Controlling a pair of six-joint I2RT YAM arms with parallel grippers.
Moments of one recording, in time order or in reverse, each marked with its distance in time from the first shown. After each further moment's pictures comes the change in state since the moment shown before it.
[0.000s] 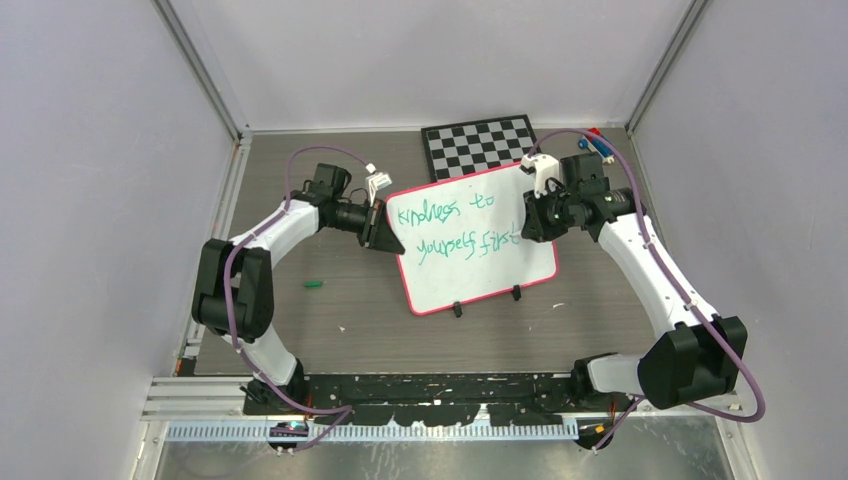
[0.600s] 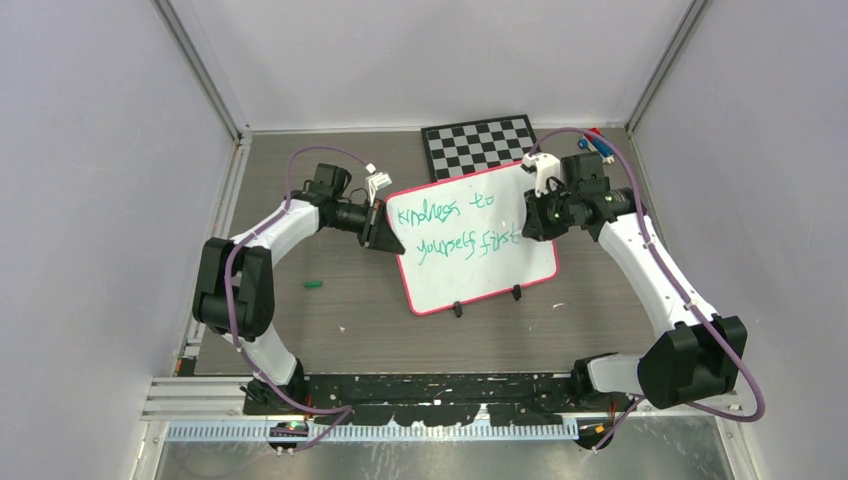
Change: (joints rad) left arm 0.000 0.009 0.002 0.000 0.007 0.000; right arm -0.003 0.002 0.000 0.010 0.015 0.011
